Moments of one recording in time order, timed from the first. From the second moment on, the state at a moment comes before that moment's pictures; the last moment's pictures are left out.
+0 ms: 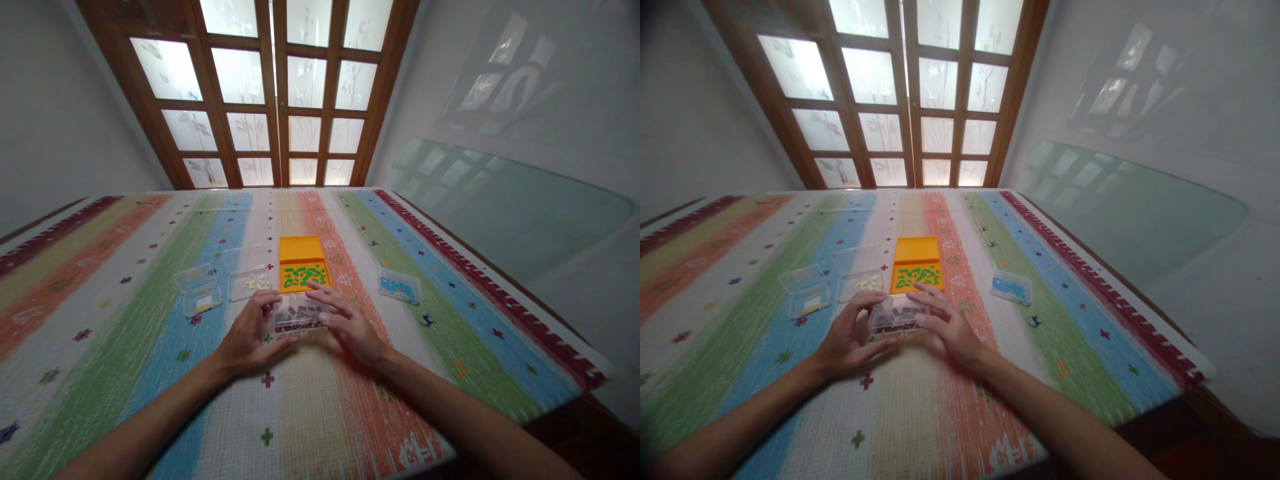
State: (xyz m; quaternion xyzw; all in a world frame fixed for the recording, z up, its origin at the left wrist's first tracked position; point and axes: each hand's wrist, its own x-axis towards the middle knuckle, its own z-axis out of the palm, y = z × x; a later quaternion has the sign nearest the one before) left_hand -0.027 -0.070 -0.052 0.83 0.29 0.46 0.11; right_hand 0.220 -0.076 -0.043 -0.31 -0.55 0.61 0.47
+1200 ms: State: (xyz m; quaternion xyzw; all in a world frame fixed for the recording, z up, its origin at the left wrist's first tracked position) left_hand -0.023 -0.073 -0.048 0.84 0.23 0.48 0.07; right_hand 0.204 -0.087 -0.041 -0.37 -0.48 0.67 0.43
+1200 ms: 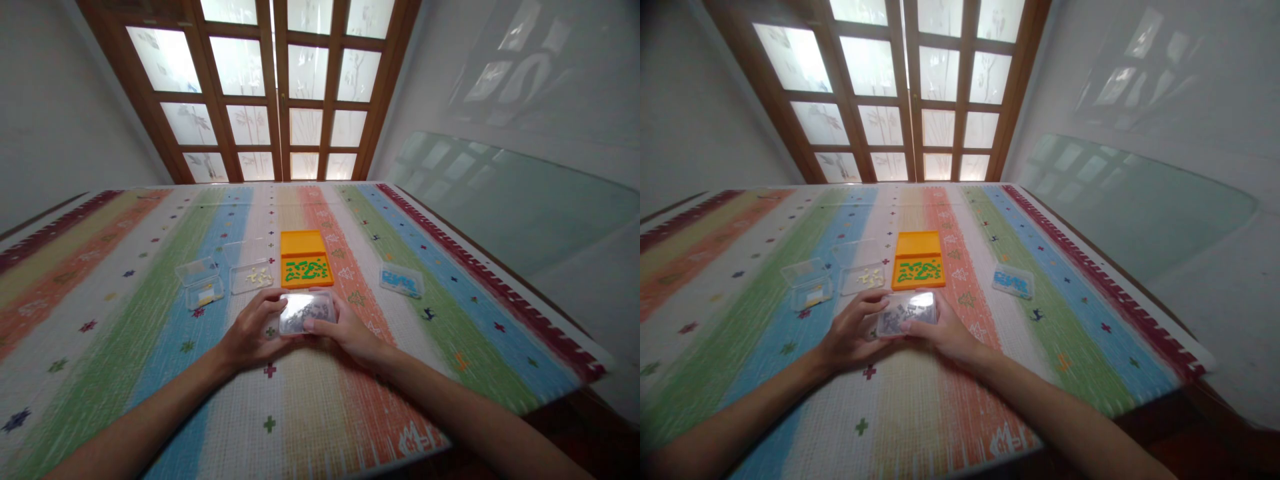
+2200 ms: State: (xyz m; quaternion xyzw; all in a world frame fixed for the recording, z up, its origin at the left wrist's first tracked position) left_hand -0.027 -0.069 -0.055 0.82 0.31 0.46 0.10; right_hand 0.220 -0.074 -0.041 -0.36 -0.58 0.58 0.44
